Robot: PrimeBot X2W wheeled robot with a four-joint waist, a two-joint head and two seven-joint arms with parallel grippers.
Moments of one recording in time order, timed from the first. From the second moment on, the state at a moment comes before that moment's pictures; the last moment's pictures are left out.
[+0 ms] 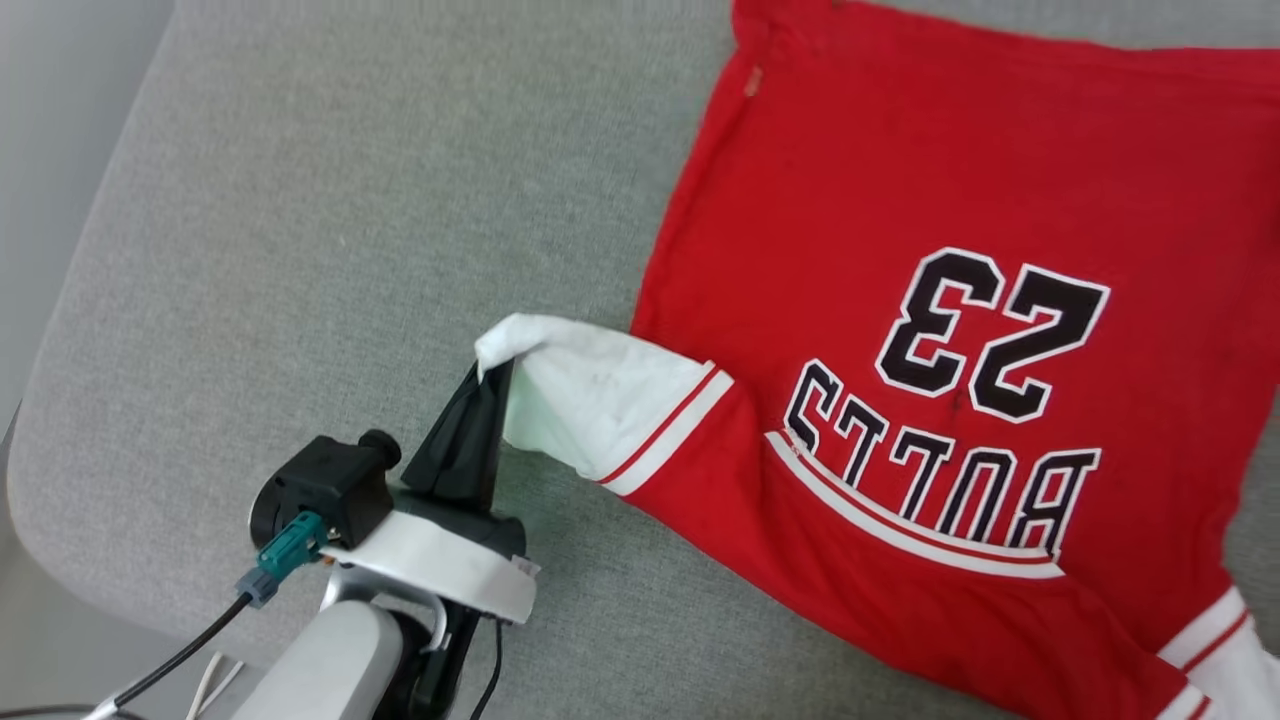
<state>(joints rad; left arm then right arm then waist) -0.29 0.34 -0.49 0.01 -0.59 0.11 -0.25 -0.99 -0.41 -0.06 0.66 0.20 0.13 0.75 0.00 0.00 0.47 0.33</state>
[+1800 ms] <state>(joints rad) -0.08 0.47 -0.42 -0.04 -0.65 0.28 -0.14 -0.23 -0.26 -0.07 0.15 0.38 0.13 0.40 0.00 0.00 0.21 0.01</state>
